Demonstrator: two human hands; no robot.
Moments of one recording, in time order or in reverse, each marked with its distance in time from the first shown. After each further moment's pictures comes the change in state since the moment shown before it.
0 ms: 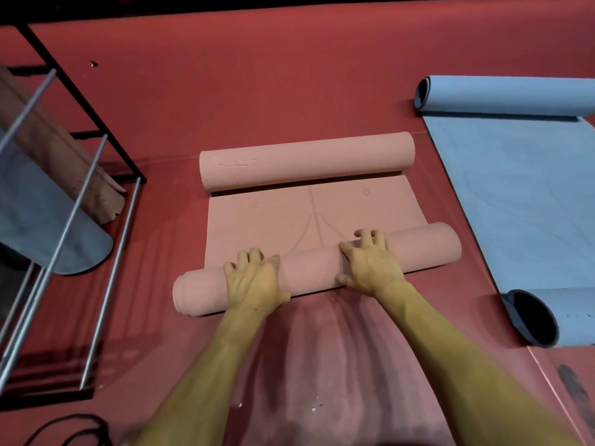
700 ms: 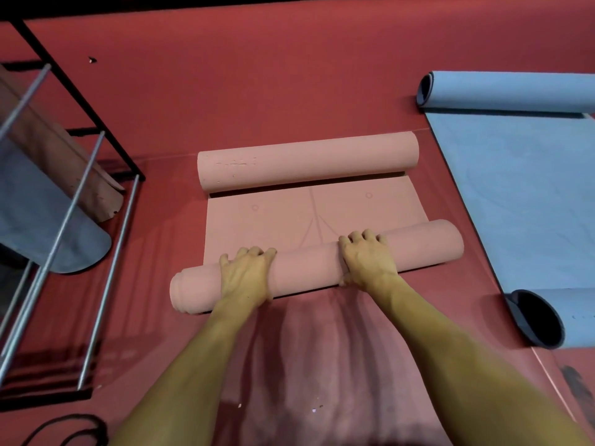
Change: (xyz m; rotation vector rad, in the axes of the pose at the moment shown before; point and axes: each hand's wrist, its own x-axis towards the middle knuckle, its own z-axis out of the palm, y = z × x) left_hand 0.025 -0.020 0.010 0.041 -0.084 0.076; right_hand 0.022 -0.004 0.012 -0.193 0.000 -0.027
